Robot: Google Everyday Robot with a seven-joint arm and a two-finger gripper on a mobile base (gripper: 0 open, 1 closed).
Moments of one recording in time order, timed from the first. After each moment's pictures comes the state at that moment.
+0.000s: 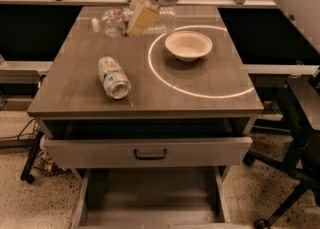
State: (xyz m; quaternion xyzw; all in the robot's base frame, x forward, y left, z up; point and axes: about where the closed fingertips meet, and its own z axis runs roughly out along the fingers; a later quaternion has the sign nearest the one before) arm 0.641 0.043 1.003 -0.69 0.61 0.03 0.39
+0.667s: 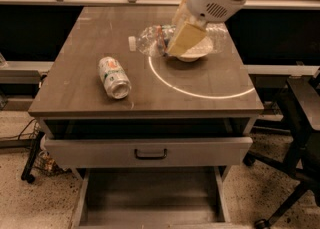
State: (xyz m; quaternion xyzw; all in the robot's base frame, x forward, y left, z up) arm 0.550 -0.049 1.006 -0.65 0.69 -0.02 0.34
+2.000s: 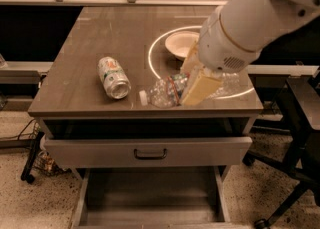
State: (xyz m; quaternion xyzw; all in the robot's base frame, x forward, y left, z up) arm 0.471 -0.064 0.944 -0.69 0.67 0.01 0.27
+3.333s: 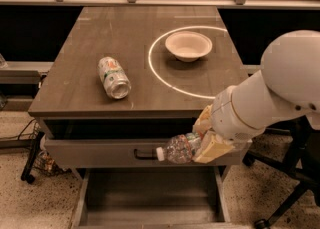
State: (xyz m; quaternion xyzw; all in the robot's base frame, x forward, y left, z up) arm 0.416 -0.098 0.822 -0.69 0.68 0.05 0.23
